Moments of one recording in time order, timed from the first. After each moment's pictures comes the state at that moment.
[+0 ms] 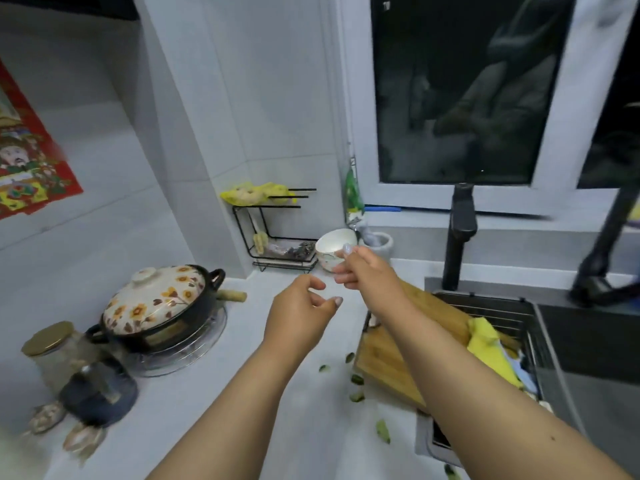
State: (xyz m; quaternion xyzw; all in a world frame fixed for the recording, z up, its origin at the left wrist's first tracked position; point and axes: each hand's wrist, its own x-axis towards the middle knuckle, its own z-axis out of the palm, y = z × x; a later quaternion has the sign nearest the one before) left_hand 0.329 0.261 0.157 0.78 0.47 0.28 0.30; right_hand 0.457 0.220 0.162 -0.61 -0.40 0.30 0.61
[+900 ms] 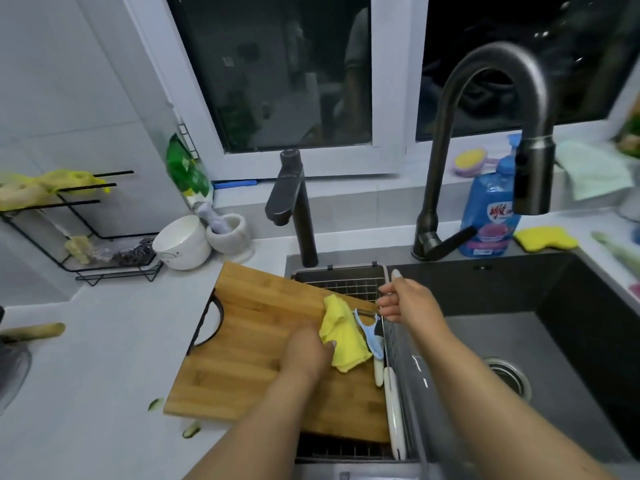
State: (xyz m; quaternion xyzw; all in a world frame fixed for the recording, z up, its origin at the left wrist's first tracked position) left_hand 0.587 0.176 -0.012 0.86 0.44 -0.02 0.28; right_hand 0.714 0.053 0.031 -0.73 -0.08 0.27 0.62
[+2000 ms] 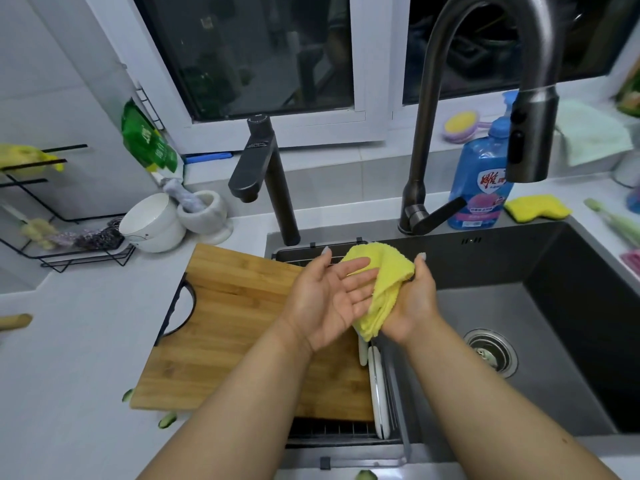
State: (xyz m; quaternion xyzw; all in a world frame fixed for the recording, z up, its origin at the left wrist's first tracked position) left_hand 0.626 0.136 0.058 0.37 0.26 0.01 0.89; right_hand 0.720 0.042 0.009 -0.31 0.11 0.47 0.82
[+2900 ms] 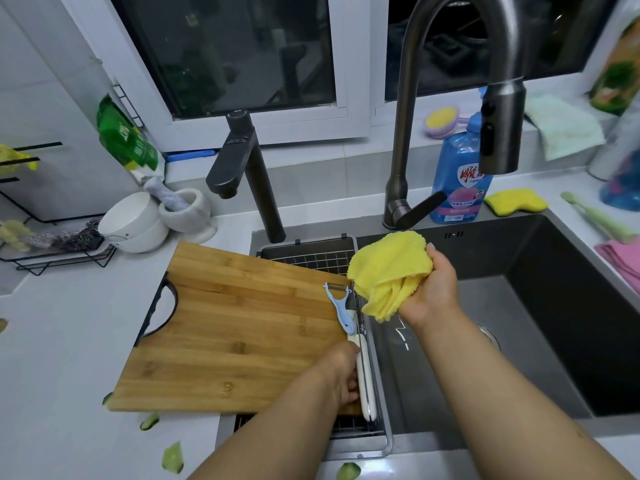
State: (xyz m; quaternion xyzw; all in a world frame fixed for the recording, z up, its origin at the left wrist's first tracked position) left_hand 0.624 0.073 -0.036 0.46 0.56 -0.15 0.68; right_hand 0.747 0.008 0.007 -0.33 0.17 0.34 0.87
